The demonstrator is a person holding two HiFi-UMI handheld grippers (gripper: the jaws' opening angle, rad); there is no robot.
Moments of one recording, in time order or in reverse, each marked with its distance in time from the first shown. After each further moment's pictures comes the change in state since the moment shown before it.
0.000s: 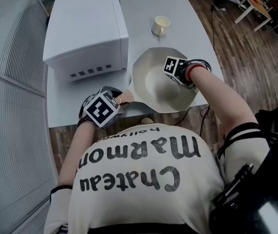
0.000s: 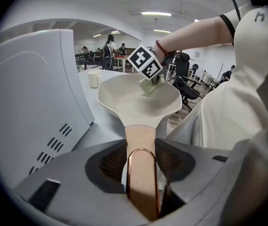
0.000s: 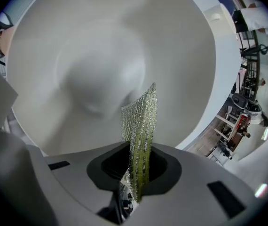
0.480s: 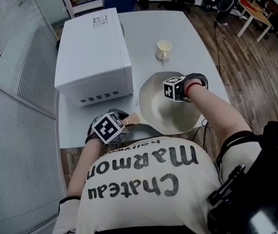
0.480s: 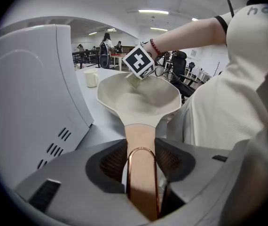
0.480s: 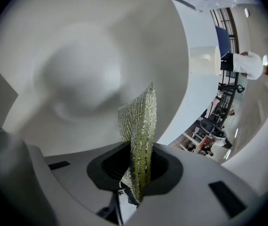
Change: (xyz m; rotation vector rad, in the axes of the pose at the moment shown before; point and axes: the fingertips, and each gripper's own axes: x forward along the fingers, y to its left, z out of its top) left arm 0.006 0.011 -0.001 0.031 0.014 -0.038; right arm -0.018 -0.063 0.054 -0.153 -0.087 -0.382
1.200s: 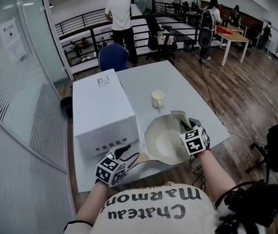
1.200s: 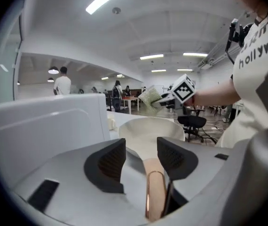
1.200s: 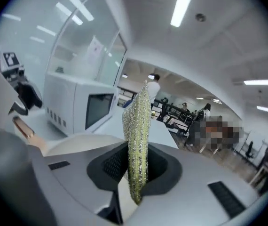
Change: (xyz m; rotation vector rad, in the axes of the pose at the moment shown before) left arm -0.088 0.021 0.042 0.016 -0.537 0.164; right arm -0.167 0.003 -0.052 1.122 -1.165 -0.148
